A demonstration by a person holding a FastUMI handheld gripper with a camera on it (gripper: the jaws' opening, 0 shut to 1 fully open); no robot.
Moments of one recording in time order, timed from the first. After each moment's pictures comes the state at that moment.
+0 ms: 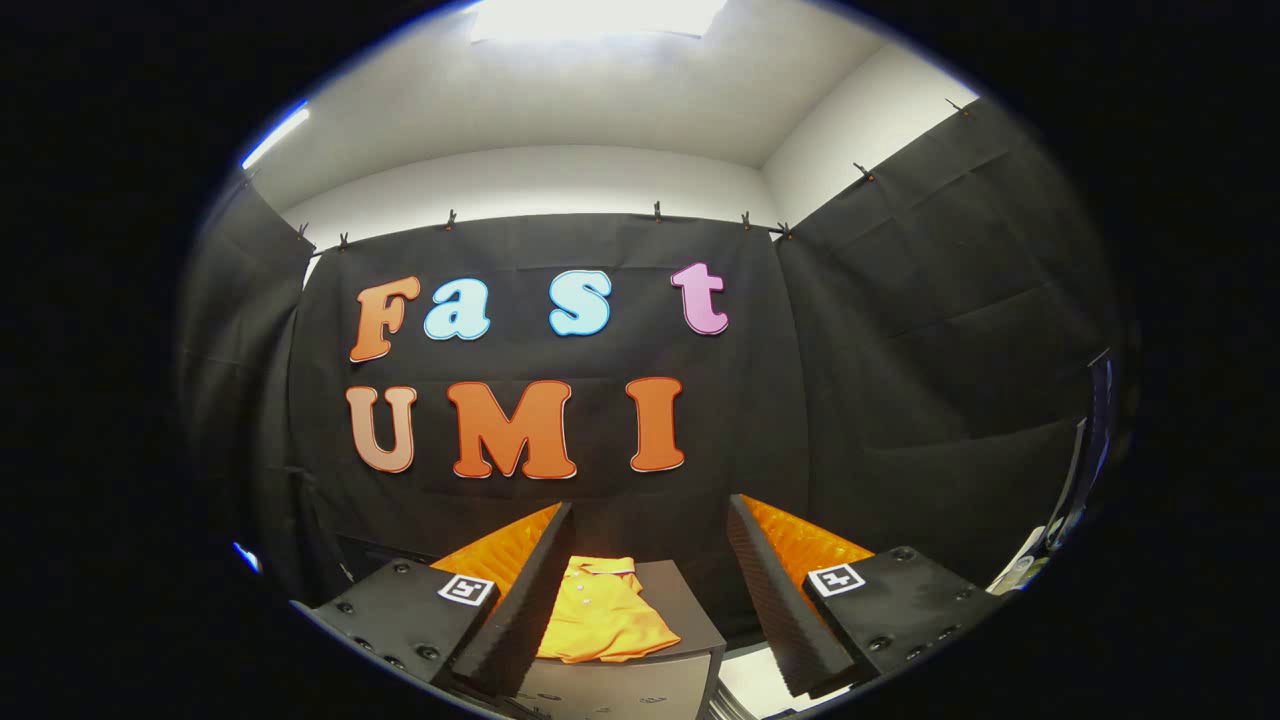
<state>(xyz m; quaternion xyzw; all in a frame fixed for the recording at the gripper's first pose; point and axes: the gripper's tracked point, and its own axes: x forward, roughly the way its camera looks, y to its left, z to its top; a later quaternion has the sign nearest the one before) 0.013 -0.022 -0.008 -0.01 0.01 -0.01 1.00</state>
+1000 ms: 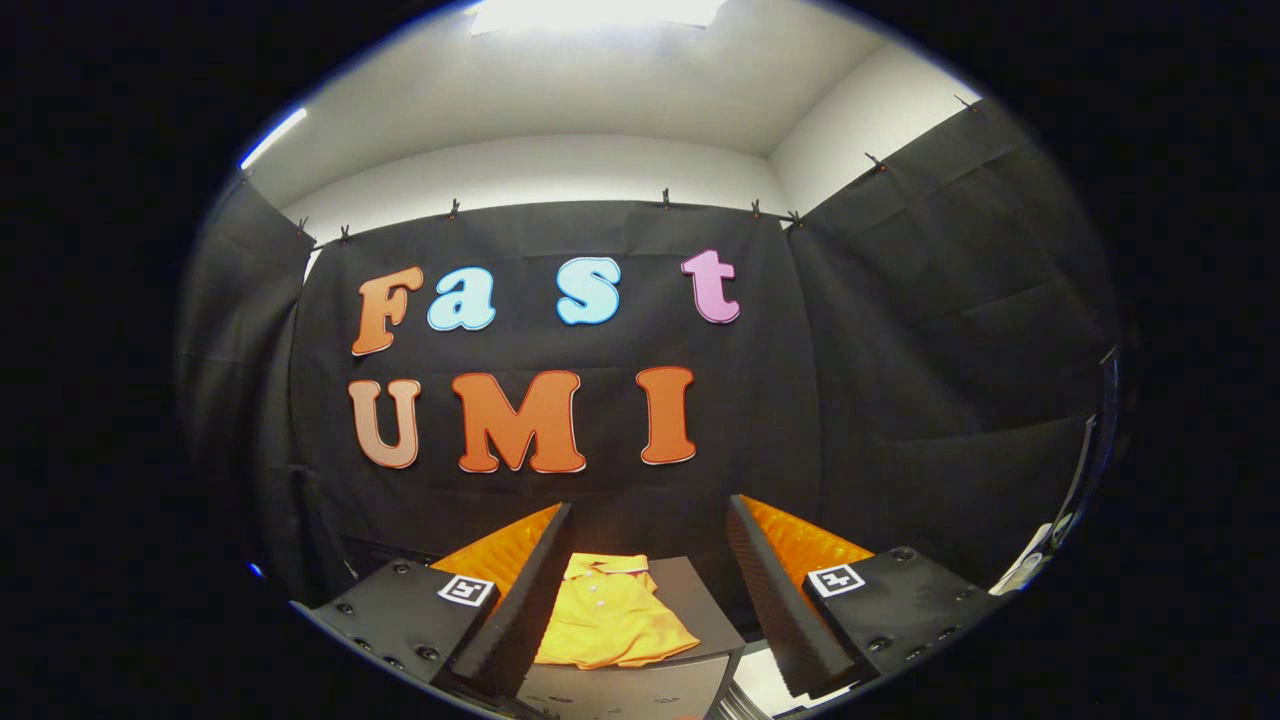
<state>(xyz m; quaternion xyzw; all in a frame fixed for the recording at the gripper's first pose) 0.048 0.008 -0.019 -0.01 0.04 0.00 1.00</state>
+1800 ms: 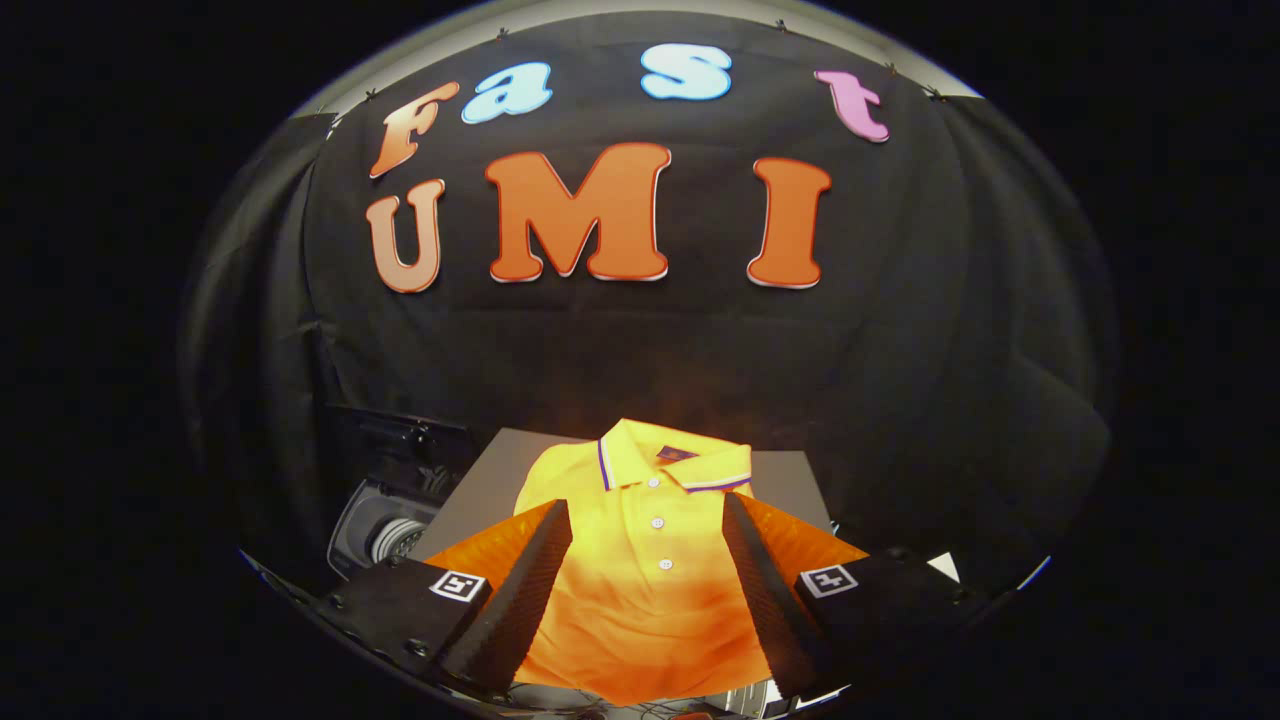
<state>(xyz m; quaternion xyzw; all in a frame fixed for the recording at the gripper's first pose) 0.237 0.084 -0.258 -0.06 0.35 0.11 0.93</state>
